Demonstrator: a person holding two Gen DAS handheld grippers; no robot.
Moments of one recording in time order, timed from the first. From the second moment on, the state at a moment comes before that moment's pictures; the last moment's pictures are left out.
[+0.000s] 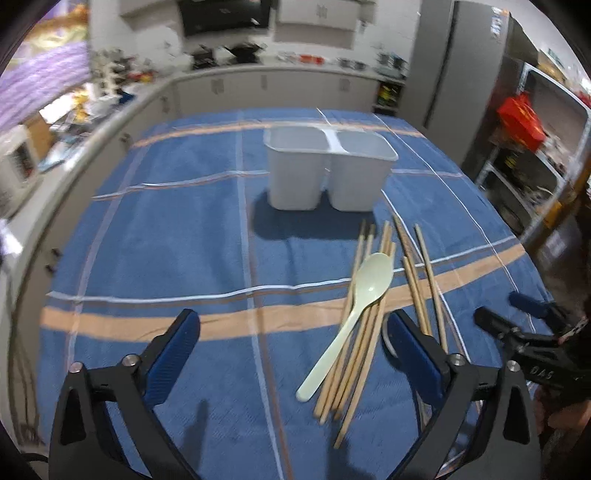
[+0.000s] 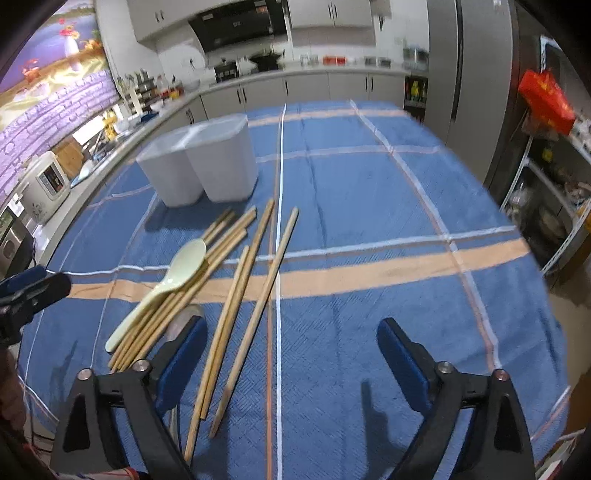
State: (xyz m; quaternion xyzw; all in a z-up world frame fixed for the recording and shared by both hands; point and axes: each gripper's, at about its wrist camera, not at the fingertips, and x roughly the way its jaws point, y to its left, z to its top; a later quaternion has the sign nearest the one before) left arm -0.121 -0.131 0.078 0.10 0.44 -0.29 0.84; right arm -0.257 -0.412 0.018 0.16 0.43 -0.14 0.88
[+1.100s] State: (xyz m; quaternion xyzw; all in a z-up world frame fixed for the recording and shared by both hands) left arm -0.061 -0.232 0.014 0.12 0.53 -0.44 0.72; right arm -0.206 -0.296 -0.025 0.04 0.51 0.01 0.86
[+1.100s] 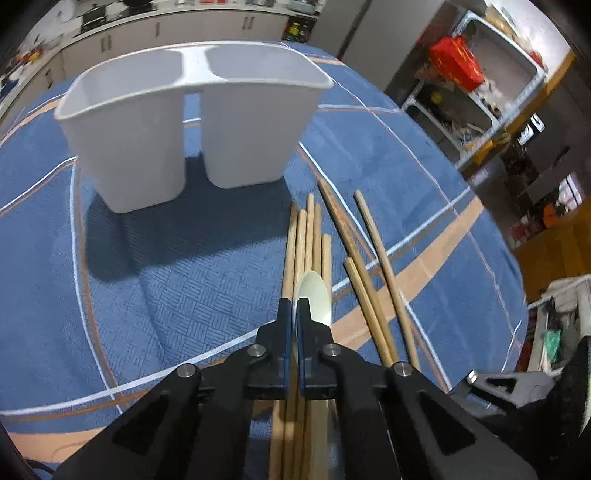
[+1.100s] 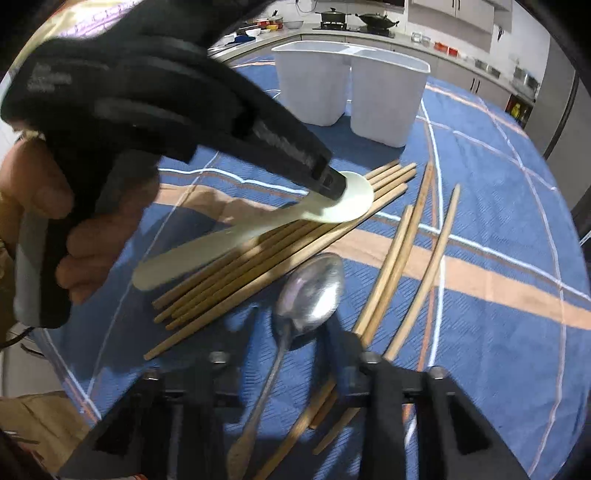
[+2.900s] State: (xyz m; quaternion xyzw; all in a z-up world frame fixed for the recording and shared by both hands) left arm 0.116 -0.248 0.134 -0.07 0.28 -0.29 0.91; right arm -0.029 -0.445 0.121 0.13 0.25 -0.13 0.95
